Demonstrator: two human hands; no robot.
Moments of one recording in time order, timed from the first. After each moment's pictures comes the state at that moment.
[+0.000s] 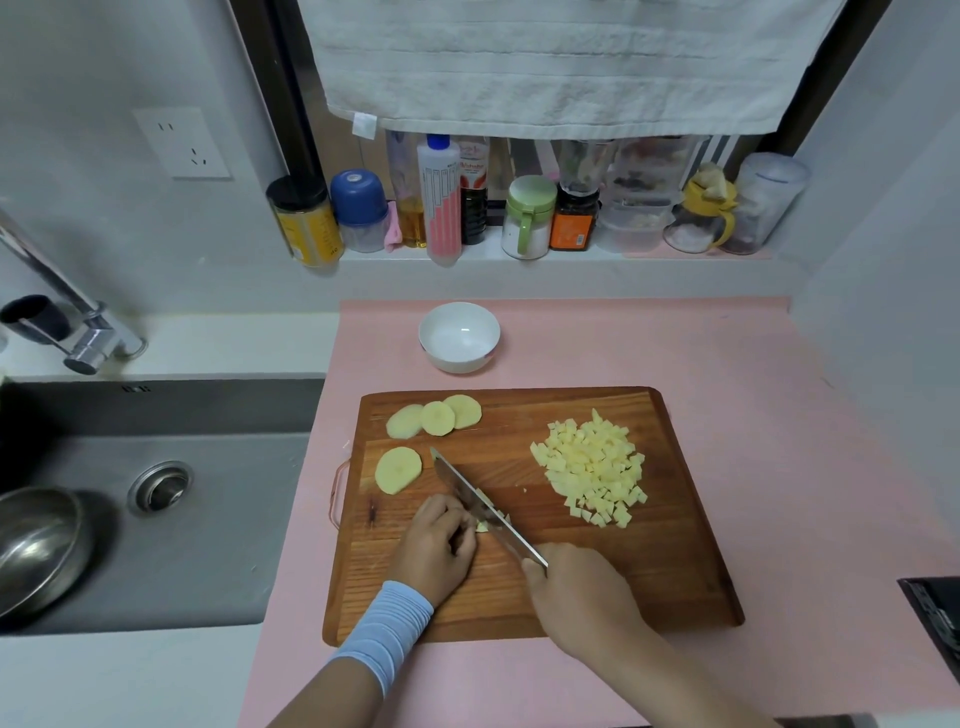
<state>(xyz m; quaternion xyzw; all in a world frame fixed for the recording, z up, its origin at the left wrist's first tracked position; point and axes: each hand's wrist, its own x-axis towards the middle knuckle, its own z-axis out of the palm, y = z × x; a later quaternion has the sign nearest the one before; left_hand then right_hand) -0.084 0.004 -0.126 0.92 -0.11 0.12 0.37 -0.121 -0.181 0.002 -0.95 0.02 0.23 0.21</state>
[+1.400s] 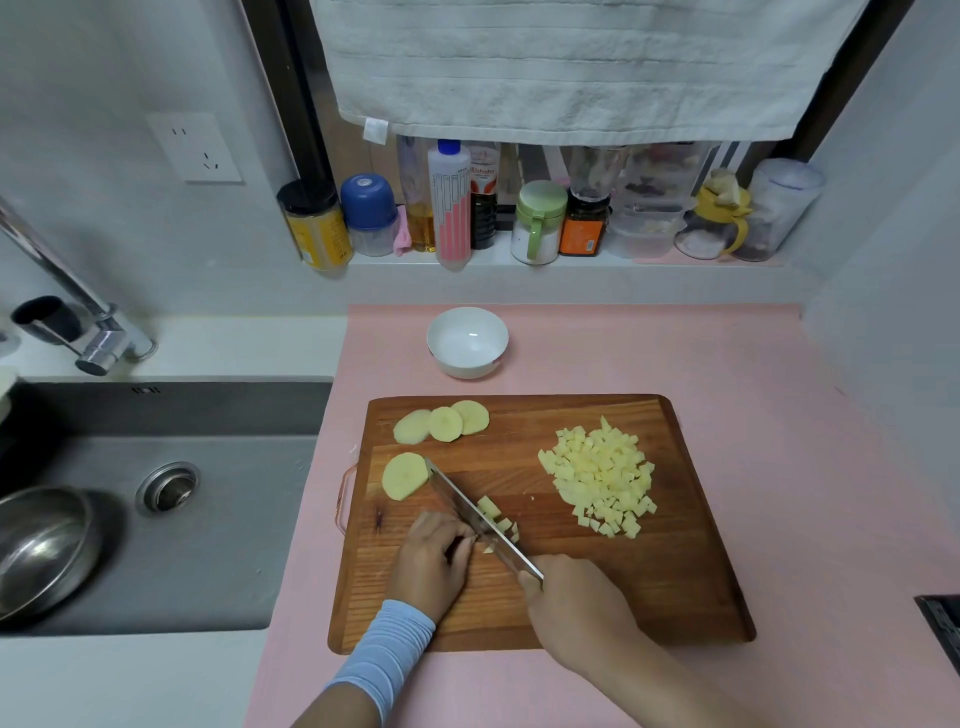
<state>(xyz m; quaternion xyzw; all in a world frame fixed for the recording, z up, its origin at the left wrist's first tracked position) -0.090 0.012 -0.135 0.92 -0.07 0.14 0.36 -0.116 -0.173 -0.008 -0.95 0.00 0.25 0.21</state>
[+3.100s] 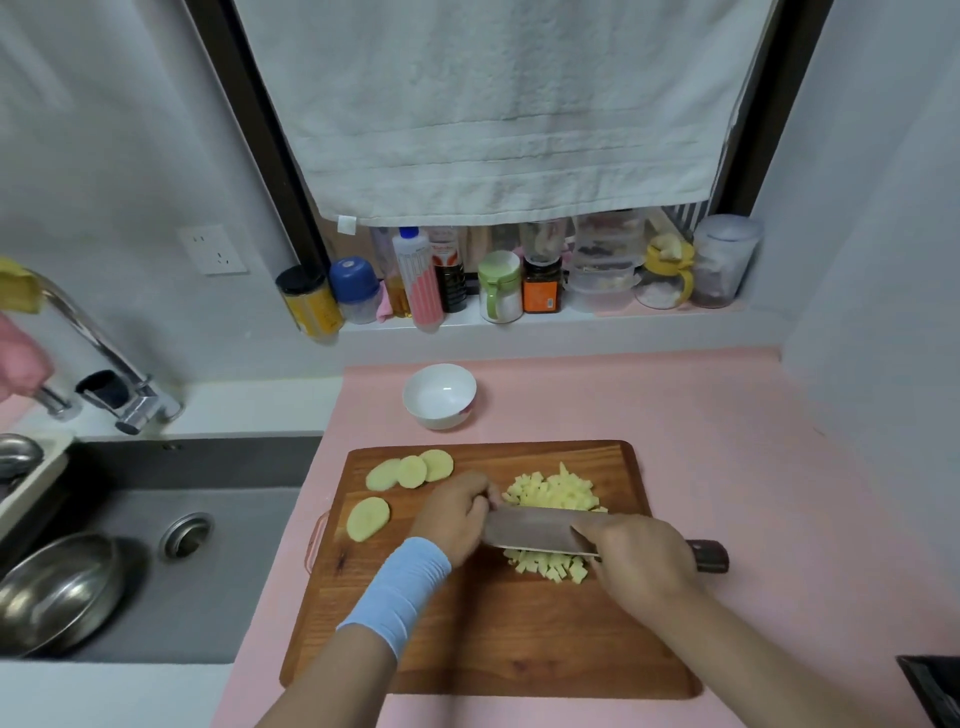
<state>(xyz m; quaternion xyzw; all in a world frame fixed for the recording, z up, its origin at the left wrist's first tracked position) -0.023 -0.089 -0.008 0.92 -0.05 -0.01 0.39 -0.045 -0.328 0.005 -0.99 -0.16 0.06 0.00</state>
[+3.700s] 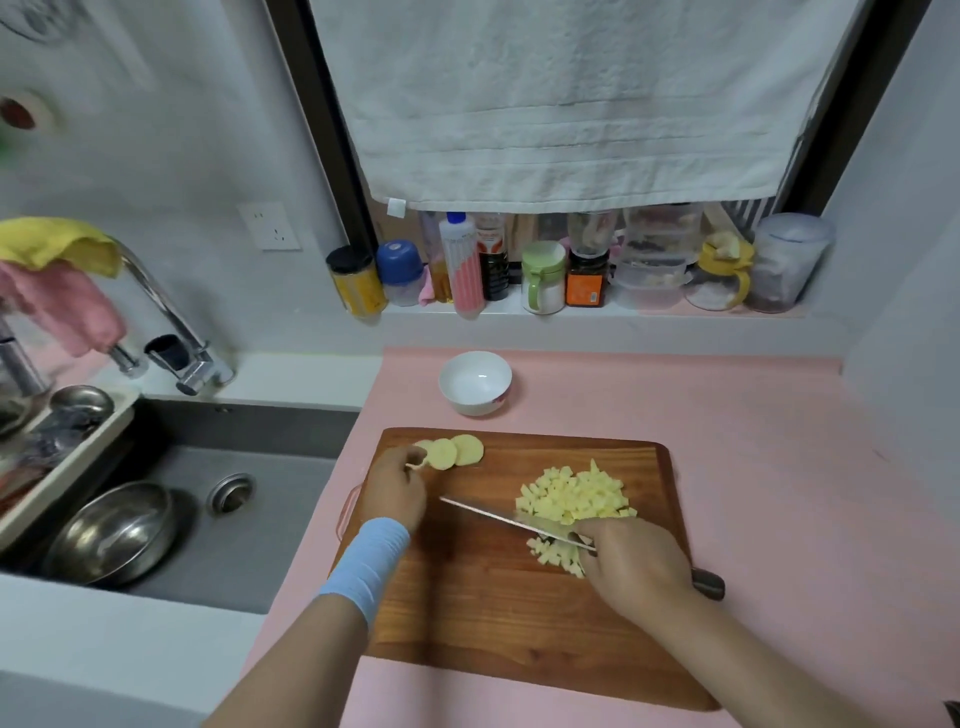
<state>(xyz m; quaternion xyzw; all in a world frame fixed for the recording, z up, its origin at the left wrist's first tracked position) -0.029 -0.012 -0.027 0.87 0.27 0.11 0.39 -0.045 -0.305 0.005 -0.97 -0.19 0.09 0.11</state>
